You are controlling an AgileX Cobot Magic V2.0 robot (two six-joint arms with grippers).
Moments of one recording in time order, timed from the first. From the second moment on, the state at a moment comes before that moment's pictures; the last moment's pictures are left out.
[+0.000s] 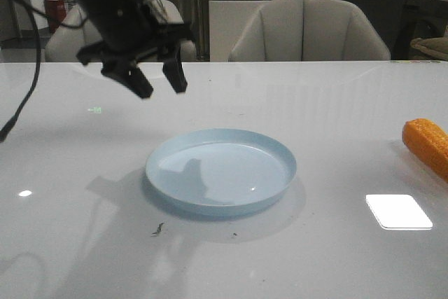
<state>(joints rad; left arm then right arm) -0.39 2.04 -1.72 -0.26 0.78 0.03 0.08 1.03 -0.59 0.15 0.12 -0.07</state>
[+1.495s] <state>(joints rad) -0.11 1.20 -0.75 -0.06 0.35 0.03 -0.08 1.77 -1.20 0.19 0.68 -0.15</state>
